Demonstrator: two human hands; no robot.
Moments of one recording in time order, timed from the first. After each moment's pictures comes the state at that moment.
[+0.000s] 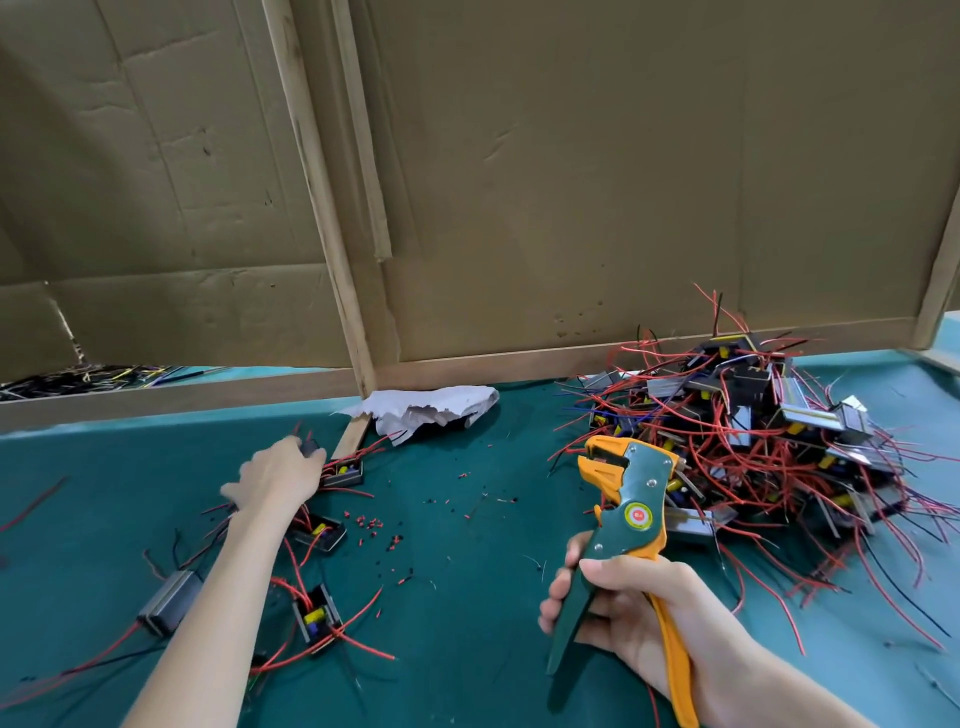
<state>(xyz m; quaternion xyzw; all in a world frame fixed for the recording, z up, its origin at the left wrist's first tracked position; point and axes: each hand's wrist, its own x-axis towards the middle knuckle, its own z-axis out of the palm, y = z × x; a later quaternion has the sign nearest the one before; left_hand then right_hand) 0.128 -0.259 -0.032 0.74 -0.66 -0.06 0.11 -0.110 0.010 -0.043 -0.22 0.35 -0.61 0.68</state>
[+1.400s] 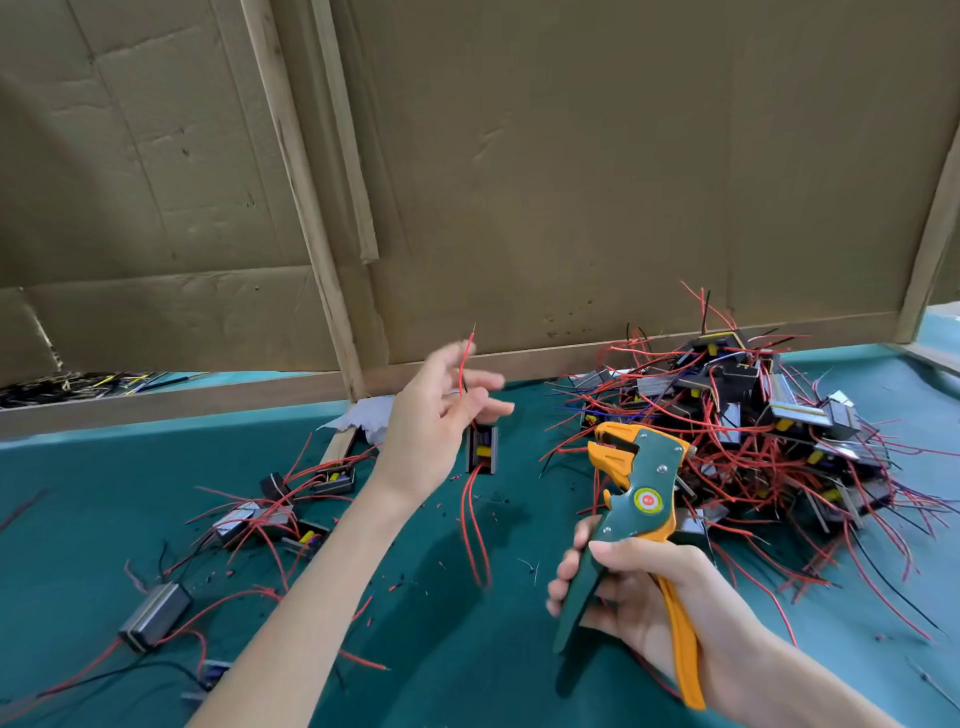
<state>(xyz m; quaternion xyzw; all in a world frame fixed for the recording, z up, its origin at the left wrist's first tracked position) 0.015 -0.147 0.029 0.23 -0.76 -0.42 0.45 -0.117 0.013 -0.034 -0.23 0.34 -0.63 0.66</state>
